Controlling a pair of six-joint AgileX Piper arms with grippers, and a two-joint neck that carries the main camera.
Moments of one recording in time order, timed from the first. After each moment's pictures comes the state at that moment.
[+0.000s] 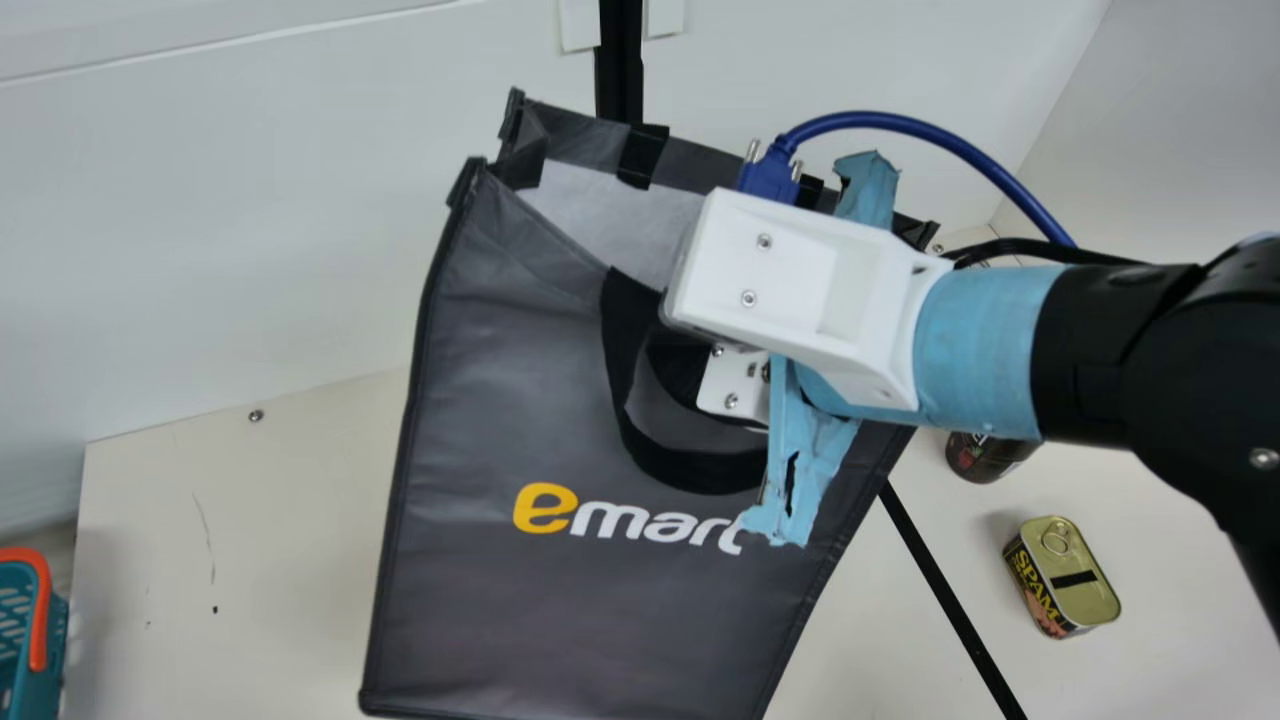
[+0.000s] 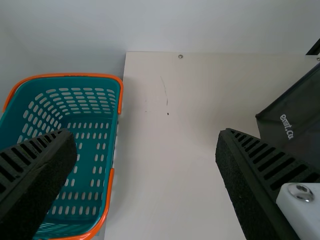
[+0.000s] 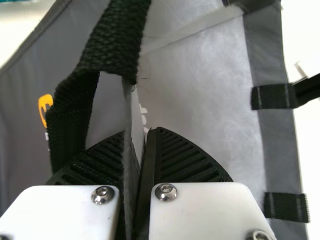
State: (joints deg) left arm -1.7 43.3 -69.0 -1.5 69.6 0.0; right arm 13.8 74.1 -101.9 15.1 69.9 -48.6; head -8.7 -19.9
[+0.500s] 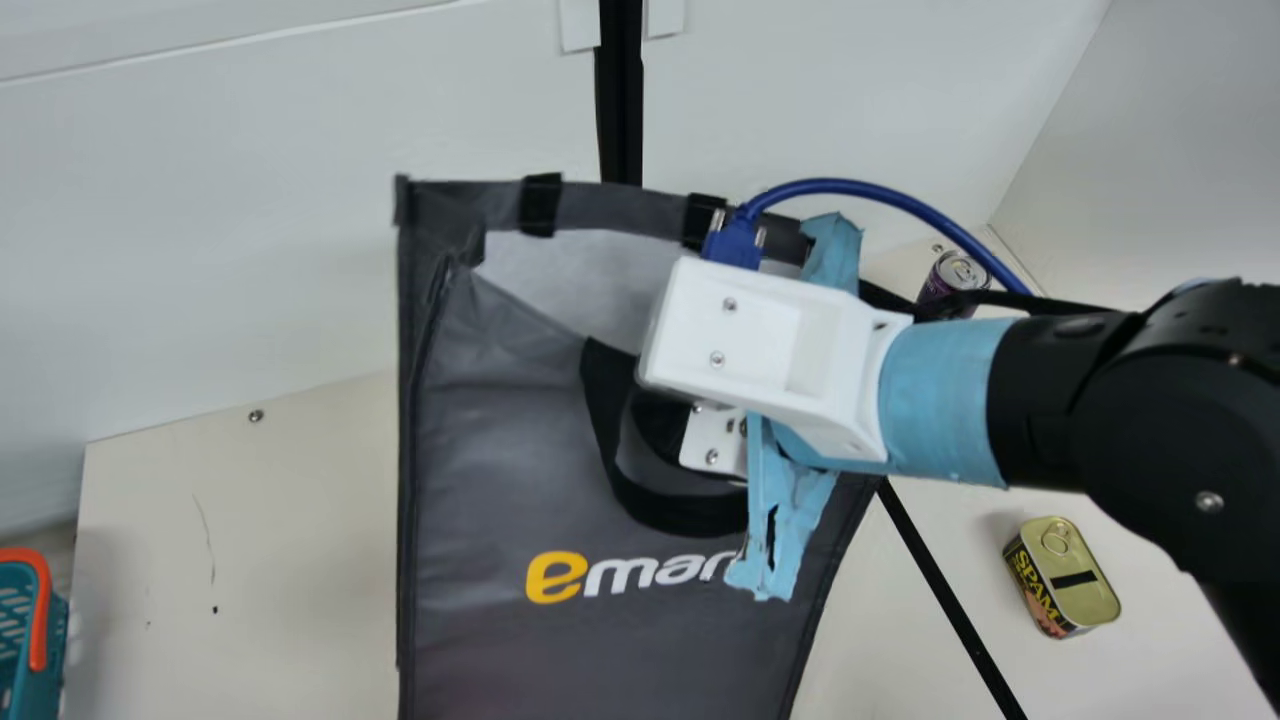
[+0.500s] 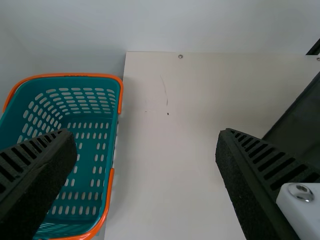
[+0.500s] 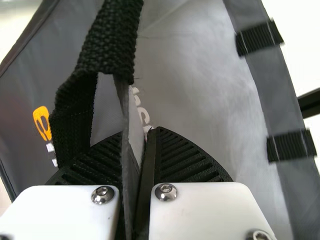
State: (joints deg) left arm -1.7 43.3 -69.0 -1.5 69.6 0.0; right arm 17.8 72.3 -96.6 14.8 69.8 -46.3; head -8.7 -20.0
